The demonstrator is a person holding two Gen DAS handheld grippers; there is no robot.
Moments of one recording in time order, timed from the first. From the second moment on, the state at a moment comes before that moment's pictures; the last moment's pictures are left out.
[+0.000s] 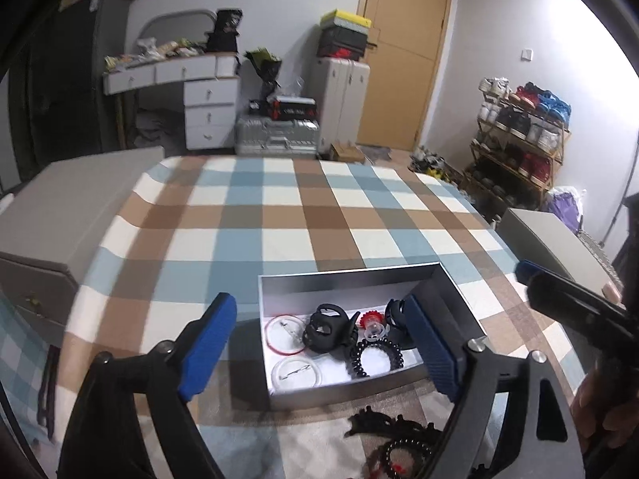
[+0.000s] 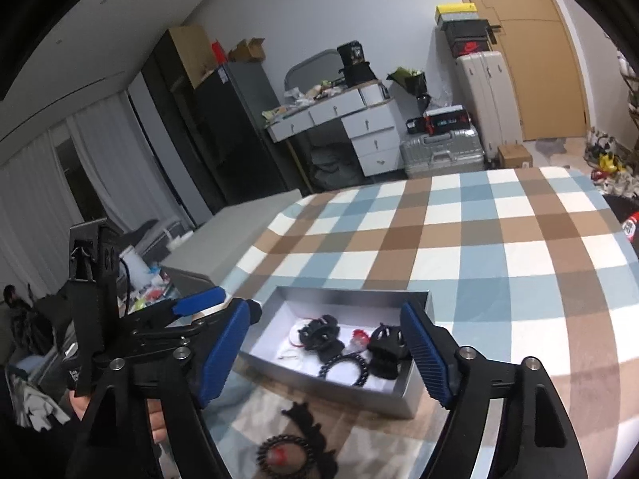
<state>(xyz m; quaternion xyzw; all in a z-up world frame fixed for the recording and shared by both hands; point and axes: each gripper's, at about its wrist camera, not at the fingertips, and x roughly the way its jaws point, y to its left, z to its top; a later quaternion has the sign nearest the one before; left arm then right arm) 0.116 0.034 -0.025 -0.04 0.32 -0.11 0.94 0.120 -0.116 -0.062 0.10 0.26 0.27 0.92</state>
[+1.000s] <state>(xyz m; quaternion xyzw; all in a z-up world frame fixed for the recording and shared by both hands) 0.026 0.056 -0.049 -0.08 0.31 -0.06 0.95 0.011 -0.106 -0.096 0.05 0.28 0.24 0.93</state>
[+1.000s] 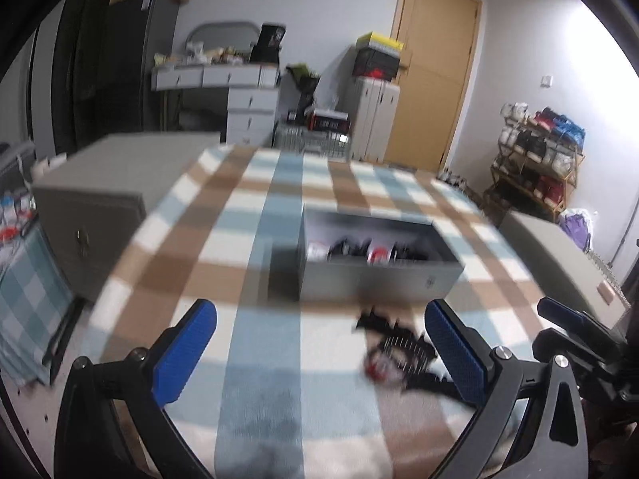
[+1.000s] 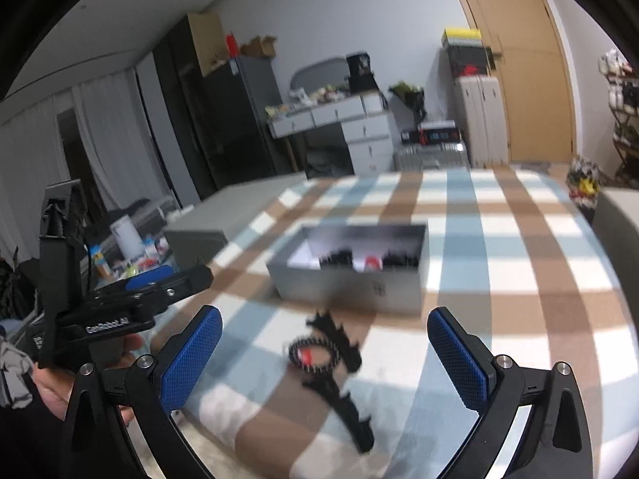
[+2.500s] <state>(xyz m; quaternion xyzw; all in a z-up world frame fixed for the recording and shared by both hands) 0.006 0.079 -0.105 -0.09 0.39 -0.04 0.91 0.042 -0.042 -0.161 -0.08 0.34 0.25 0.90</state>
